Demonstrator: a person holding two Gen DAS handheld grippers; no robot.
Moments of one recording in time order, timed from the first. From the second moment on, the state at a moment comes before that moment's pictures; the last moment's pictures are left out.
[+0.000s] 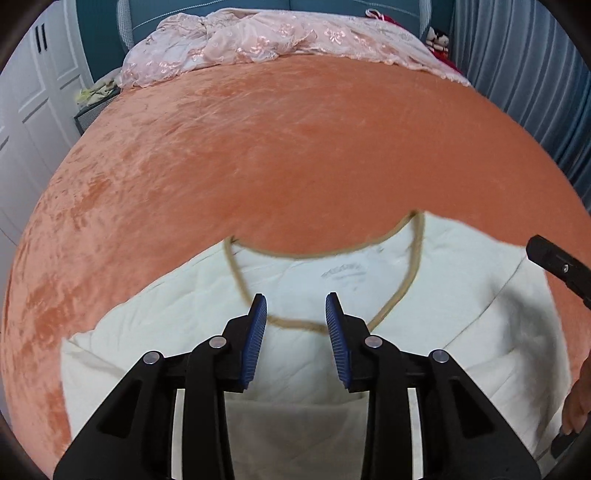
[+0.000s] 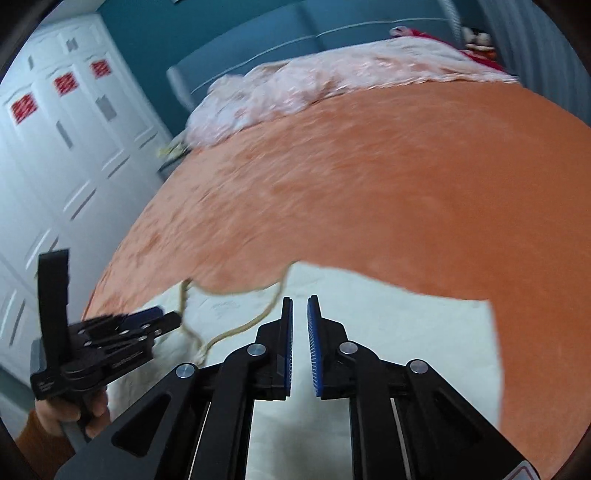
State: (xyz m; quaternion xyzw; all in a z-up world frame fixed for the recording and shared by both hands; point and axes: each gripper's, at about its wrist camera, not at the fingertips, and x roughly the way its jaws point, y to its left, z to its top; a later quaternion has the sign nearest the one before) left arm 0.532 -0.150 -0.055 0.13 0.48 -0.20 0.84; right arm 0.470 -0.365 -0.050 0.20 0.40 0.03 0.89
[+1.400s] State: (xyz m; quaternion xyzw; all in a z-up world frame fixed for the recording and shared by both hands) left arm 0.566 -0.153 -0.124 0.09 0.43 -0.14 0.89; right arm 0.533 -0.284 -0.139 0.11 0.45 0.01 0.89
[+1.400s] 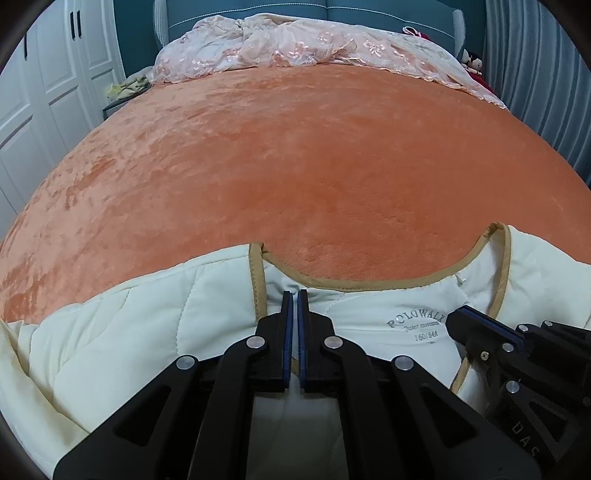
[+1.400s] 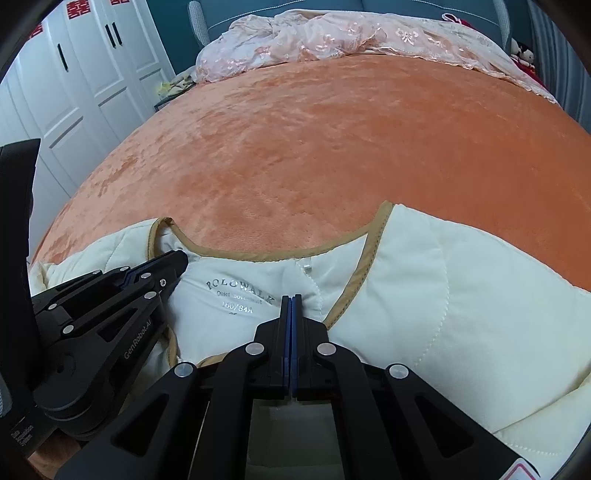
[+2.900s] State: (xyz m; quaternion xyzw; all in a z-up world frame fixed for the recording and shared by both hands) left arm 0.166 0.144 -0.043 -0.18 0.55 -0.07 0.81; right arm -0.004 -0.337 -0.087 0.36 0.44 -0.04 0.82
